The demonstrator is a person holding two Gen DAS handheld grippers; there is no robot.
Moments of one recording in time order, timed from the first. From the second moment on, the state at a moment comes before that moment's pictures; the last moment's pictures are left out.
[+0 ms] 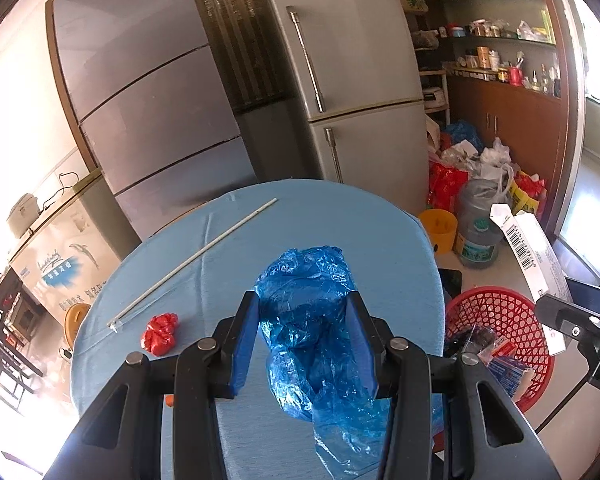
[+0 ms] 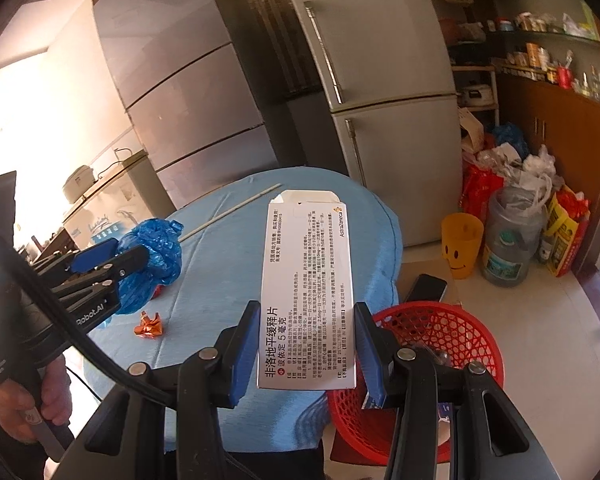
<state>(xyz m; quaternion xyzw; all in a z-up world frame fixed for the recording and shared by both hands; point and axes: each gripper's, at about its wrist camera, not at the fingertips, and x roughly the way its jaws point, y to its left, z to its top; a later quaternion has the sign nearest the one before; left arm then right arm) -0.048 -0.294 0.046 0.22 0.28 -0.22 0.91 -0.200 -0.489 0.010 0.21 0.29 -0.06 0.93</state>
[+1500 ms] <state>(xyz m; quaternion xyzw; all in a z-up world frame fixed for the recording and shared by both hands) -0.069 -0.420 -0.016 0.28 0.34 -0.35 0.83 -0.222 -0.592 -0.099 0.34 0.35 -0.14 0.86</state>
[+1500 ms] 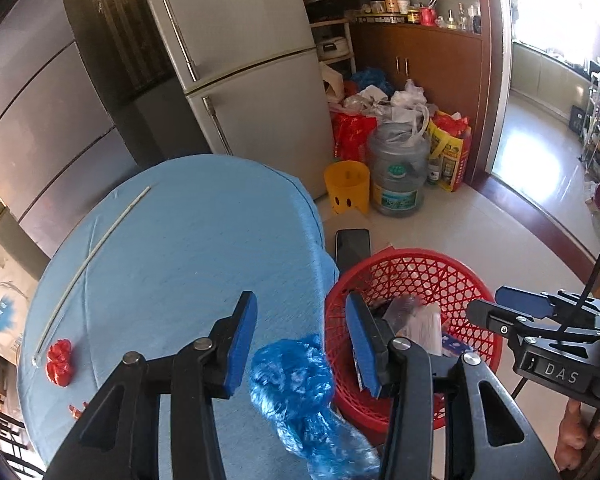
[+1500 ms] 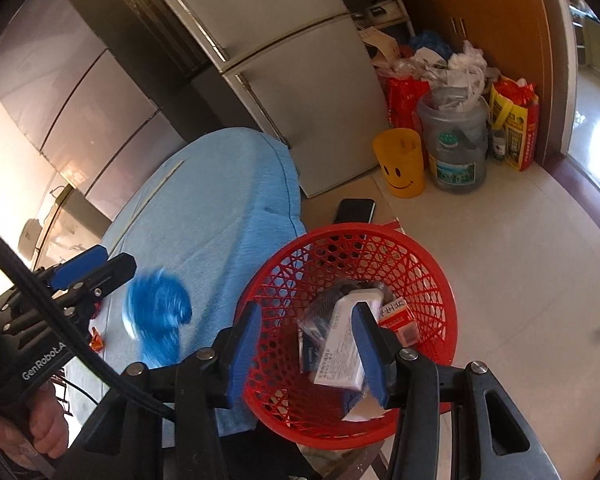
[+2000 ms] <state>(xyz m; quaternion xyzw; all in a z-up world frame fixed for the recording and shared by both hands) -0.046 -0.373 -0.008 0.24 0.35 -0.32 0.85 -0.217 -0.584 -0.090 0.32 0.35 -0.14 0.87</state>
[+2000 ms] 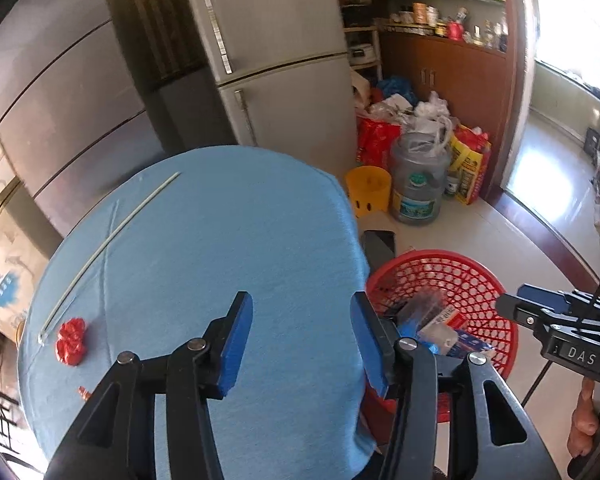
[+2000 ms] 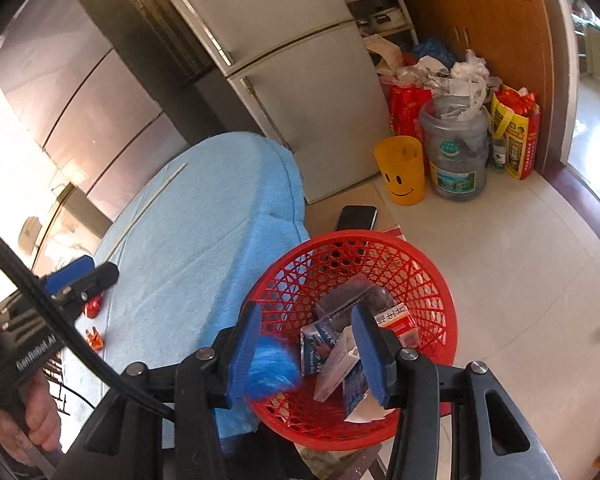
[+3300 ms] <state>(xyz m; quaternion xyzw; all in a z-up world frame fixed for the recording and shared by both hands) 0.093 -0.039 -0.091 -0.02 0.40 0.01 0.92 -0.012 -0.425 -0.103 0.21 0.34 -0.07 0.91</state>
